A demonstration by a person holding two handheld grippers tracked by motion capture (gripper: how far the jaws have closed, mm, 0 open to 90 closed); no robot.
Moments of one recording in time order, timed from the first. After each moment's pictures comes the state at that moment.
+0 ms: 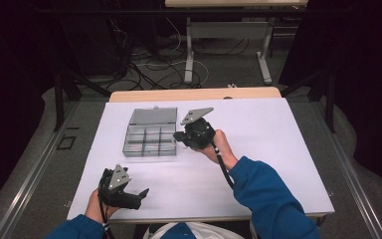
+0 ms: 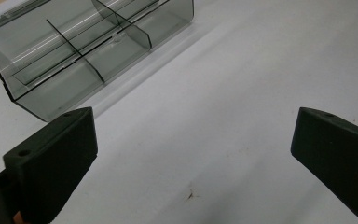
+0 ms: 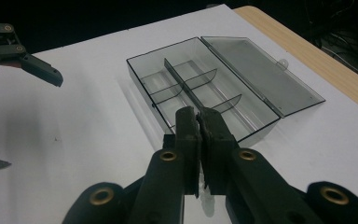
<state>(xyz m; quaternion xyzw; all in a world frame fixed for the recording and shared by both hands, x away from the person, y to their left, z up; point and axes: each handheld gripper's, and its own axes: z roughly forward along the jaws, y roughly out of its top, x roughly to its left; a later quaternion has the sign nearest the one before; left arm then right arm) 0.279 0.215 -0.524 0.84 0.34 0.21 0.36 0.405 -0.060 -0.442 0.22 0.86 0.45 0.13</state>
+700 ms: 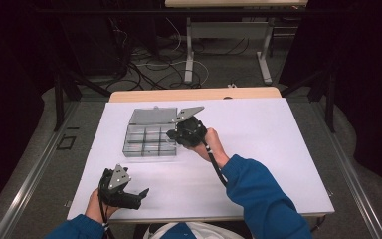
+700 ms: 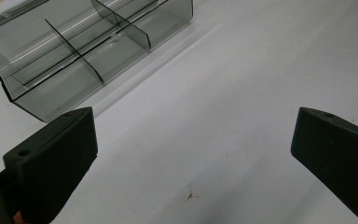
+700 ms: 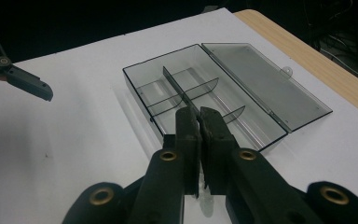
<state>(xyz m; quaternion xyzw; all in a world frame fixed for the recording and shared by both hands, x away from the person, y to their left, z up) 0.280 0.215 -0.525 0.84 0.34 0.21 0.36 0.414 -0.038 -0.446 0.22 0.86 0.45 0.13</state>
